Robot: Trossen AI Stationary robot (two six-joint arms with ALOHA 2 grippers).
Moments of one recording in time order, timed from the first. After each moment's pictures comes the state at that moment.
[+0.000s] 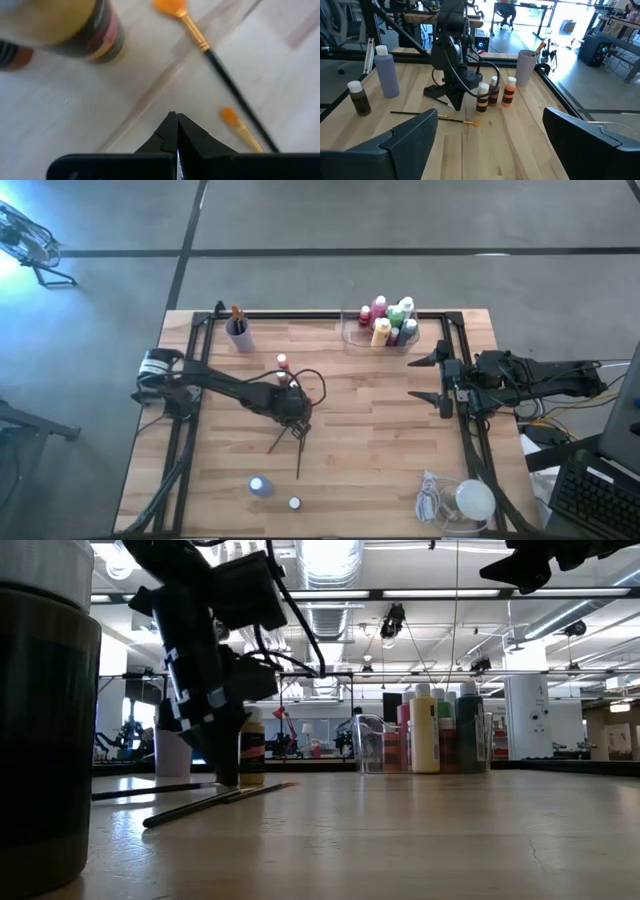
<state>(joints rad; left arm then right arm) -0.11 1.72 0.99 -0.49 -0.16 -0.85 0.09 0.45 0.57 -0.34 0.16 -0.02</state>
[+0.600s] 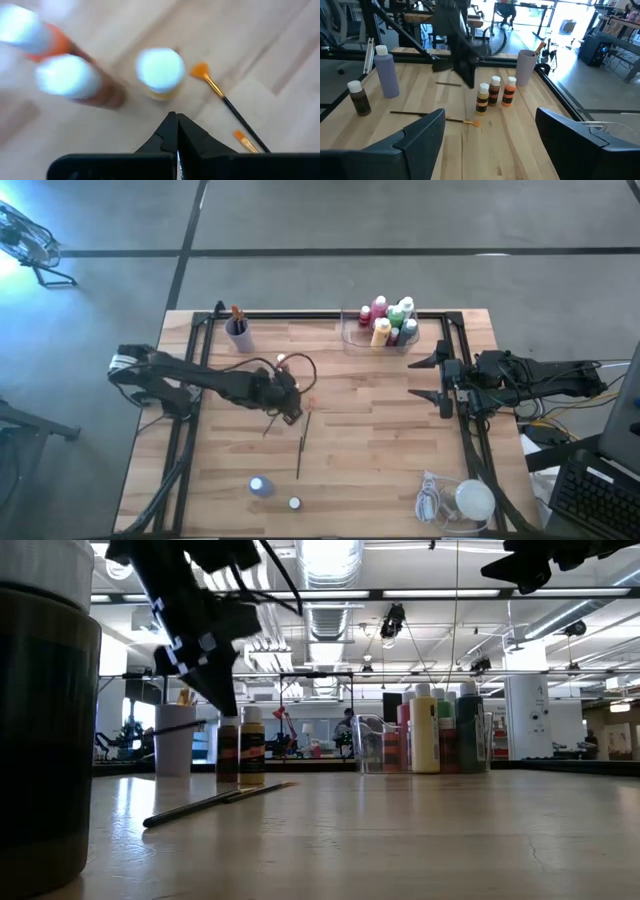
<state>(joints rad) -0.10 1.49 0.99 -0.63 -0.39 -0.78 0.09 0.45 0.57 -0.34 0.16 -0.02</state>
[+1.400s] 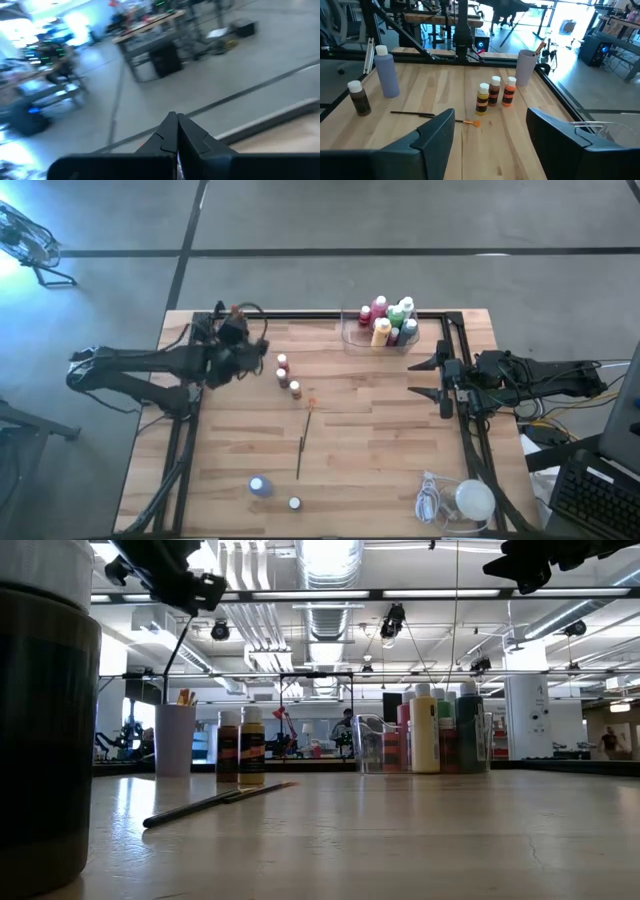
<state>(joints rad) 0.07 1.06 0.93 -0.59 -1.32 -0.44 0.09 0.45 0.57 -0.34 0.16 -0.02</state>
